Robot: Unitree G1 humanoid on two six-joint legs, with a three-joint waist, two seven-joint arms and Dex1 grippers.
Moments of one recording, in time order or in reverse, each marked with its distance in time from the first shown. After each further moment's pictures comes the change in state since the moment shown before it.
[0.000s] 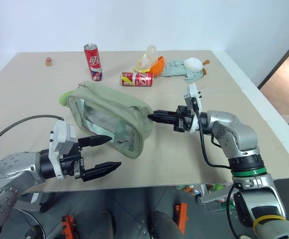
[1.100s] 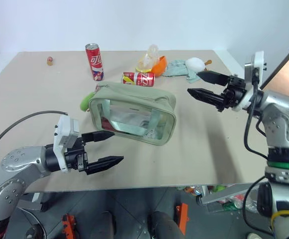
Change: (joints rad) left arm -0.114 -0.025 -0.066 0.085 0.018 -0.004 -0.027; right arm 0.069 -0.182 -0.316 -0.154 0.063 0.060 -0.106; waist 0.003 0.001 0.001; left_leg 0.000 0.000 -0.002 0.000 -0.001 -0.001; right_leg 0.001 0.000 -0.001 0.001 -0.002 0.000
